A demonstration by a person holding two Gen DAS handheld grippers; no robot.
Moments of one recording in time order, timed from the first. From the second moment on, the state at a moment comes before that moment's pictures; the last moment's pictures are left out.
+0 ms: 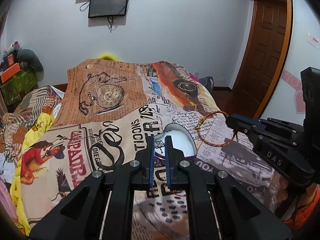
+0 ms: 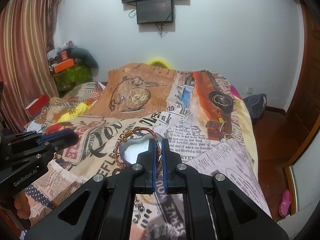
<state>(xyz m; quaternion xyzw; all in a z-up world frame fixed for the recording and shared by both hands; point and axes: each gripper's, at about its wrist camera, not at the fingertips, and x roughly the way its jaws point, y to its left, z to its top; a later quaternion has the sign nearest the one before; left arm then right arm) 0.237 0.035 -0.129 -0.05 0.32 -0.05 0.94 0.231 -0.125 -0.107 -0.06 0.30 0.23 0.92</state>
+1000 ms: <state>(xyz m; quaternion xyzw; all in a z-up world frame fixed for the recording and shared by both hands) 0.329 0.030 -0.181 -0.07 0.39 -0.09 0.91 0.312 -0.092 -0.171 -0.10 0.41 0.28 0.86</state>
